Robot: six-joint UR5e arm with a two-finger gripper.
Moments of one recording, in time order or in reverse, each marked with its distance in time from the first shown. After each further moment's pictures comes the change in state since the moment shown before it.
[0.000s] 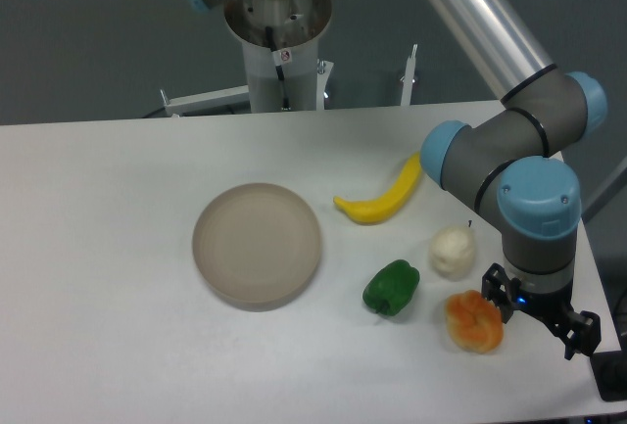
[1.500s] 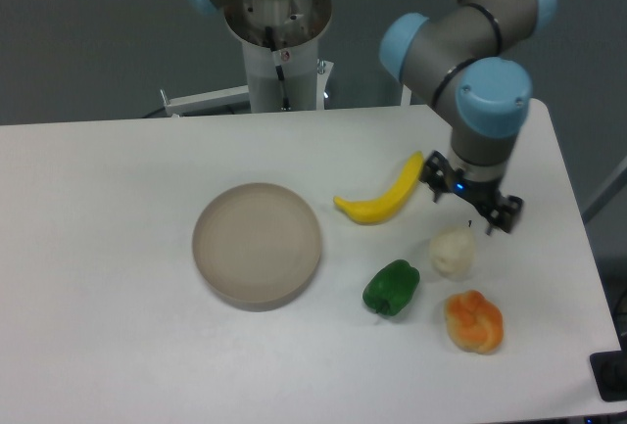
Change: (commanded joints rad) arm 0.104 0.428 -0.684 -0.146 -0.003 0.006
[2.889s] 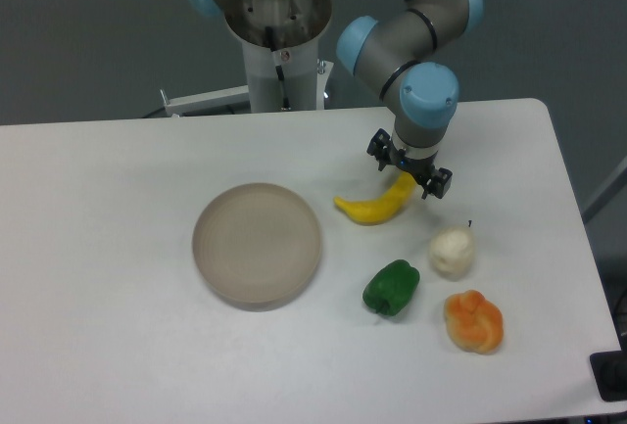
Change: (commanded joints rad) arm -0.001 -0.011 -0.224 0.198 -0.002 -0.012
